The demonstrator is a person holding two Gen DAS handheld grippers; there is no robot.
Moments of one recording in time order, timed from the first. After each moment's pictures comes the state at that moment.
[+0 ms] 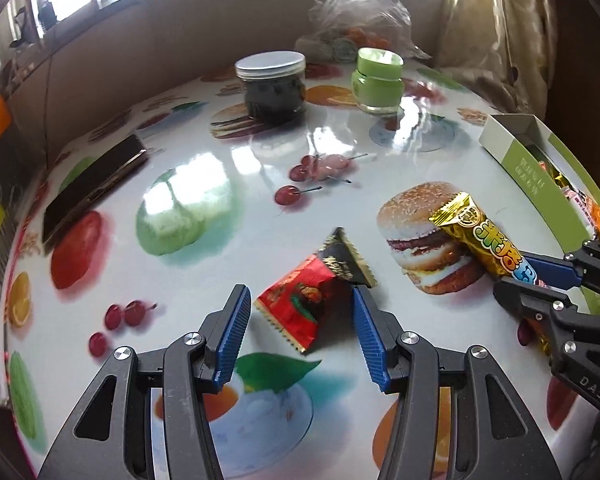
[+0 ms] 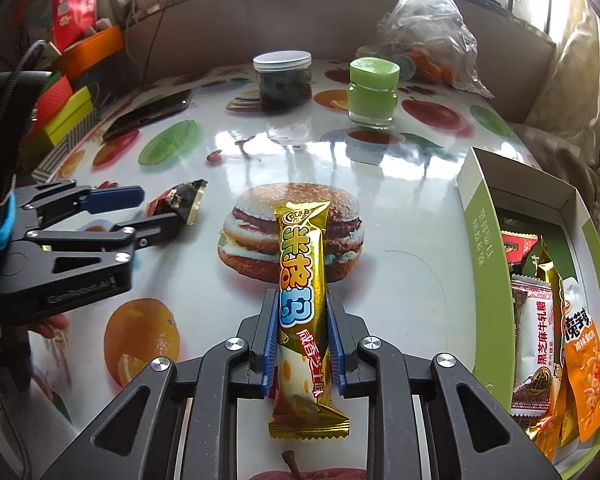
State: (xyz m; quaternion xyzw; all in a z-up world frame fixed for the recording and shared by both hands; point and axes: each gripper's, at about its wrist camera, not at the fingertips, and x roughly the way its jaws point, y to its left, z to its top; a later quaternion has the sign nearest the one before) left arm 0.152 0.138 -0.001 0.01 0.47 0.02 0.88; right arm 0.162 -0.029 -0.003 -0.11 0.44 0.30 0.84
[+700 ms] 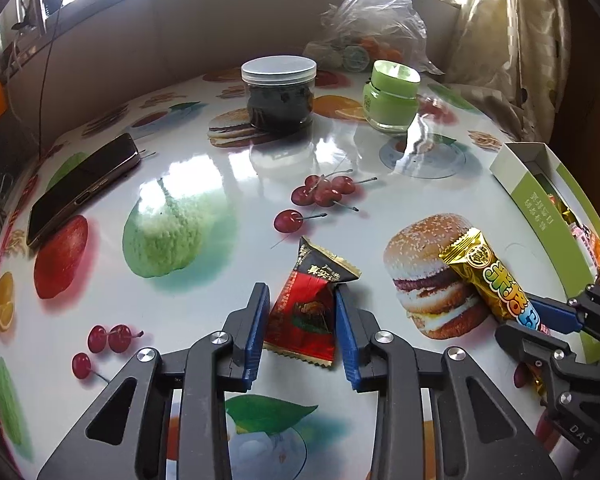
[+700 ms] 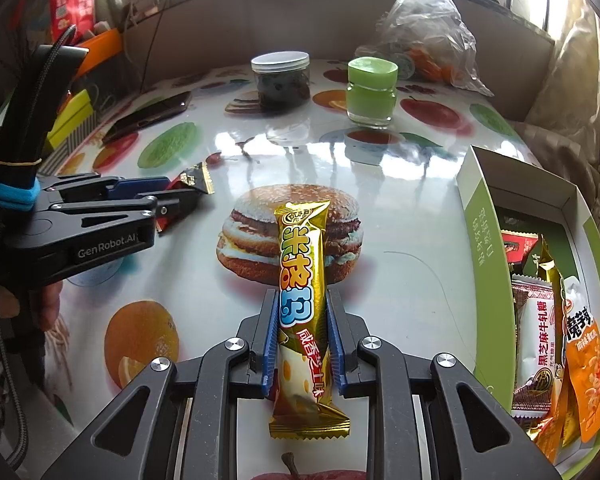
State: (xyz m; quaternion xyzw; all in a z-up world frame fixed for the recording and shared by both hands) left arm 0.170 0.145 -0.002 -0.03 0.46 0.03 0.88; right arm 0.163 -0.029 -0.003 -0.11 0.44 0.30 0.84
